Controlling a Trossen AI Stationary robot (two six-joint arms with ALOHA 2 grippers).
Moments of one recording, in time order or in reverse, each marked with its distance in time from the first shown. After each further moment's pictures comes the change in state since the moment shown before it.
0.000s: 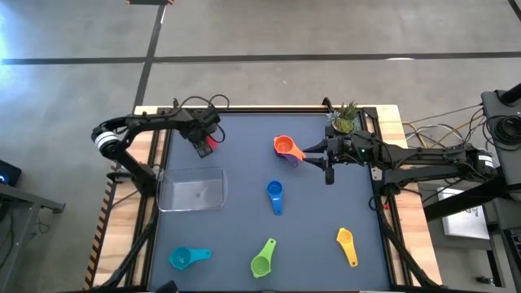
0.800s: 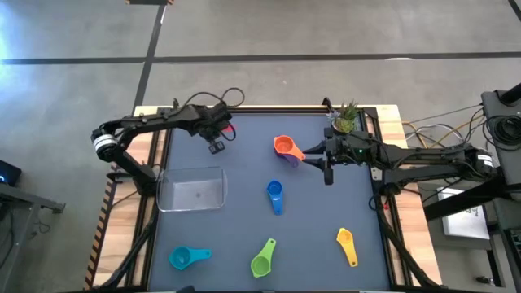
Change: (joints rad) left arm -0.186 -0.021 0.235 -0.079 0.000 -0.026; right arm -0.006 0.026 -0.001 -0.032 0.001 0.031
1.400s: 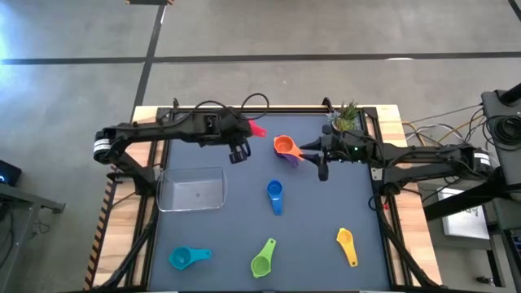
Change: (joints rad) left arm -0.318 -0.001 0.279 0.015 -0.056 -0.025; right arm -0.023 0.072 0.017 0.062 0.051 0.019
